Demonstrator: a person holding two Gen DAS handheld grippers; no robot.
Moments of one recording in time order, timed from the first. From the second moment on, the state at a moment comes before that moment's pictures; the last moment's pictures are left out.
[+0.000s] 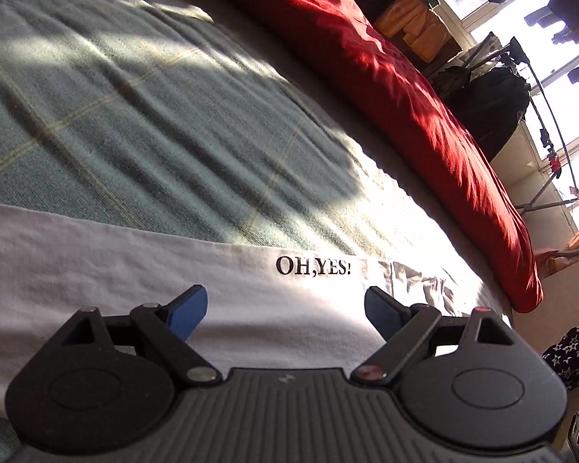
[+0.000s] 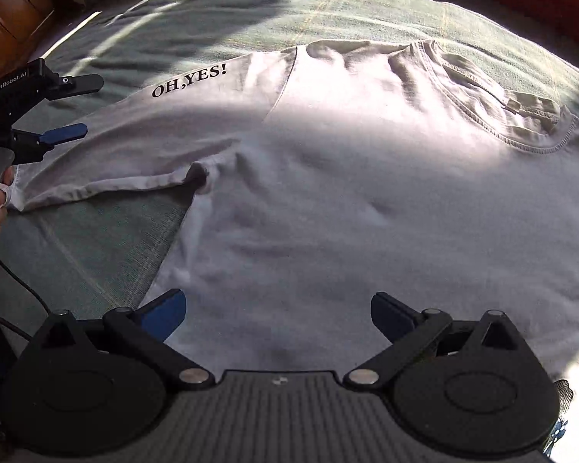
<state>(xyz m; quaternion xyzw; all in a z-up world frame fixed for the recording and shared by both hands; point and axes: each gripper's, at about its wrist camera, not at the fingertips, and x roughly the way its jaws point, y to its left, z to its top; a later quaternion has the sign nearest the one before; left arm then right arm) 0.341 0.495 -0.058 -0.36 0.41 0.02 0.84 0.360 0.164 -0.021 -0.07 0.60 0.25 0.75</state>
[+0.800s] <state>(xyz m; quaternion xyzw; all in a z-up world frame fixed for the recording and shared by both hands) 0.317 0.488 -0.071 -0.34 0.44 -0.03 0.83 0.354 0.189 -0.030 -0.08 0.62 0.25 0.74</state>
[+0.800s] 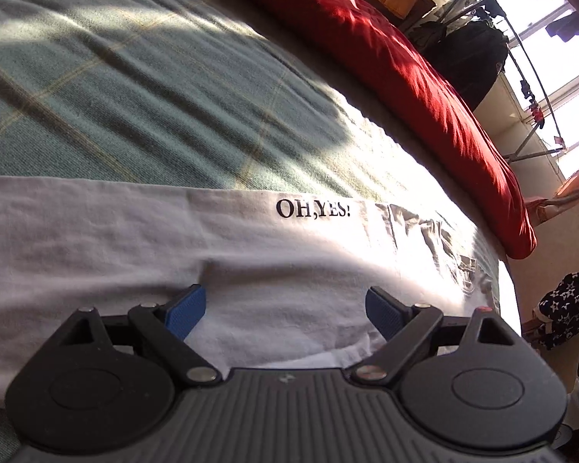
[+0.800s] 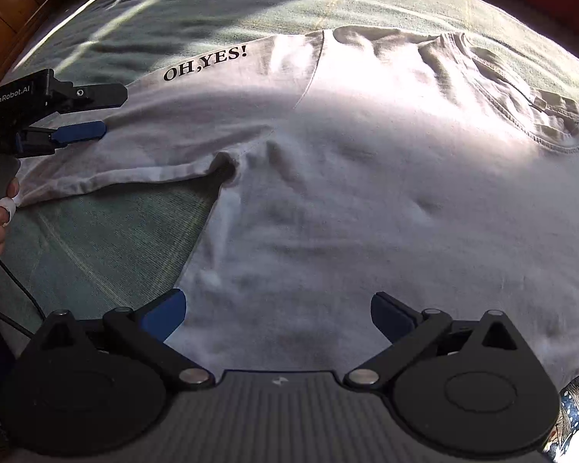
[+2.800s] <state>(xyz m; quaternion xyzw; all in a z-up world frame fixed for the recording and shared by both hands) 0.167 0.607 -0.048 -0.46 0.35 0.25 0.77 0.342 0.230 -0.037 -0.13 0.63 0.29 0.71</state>
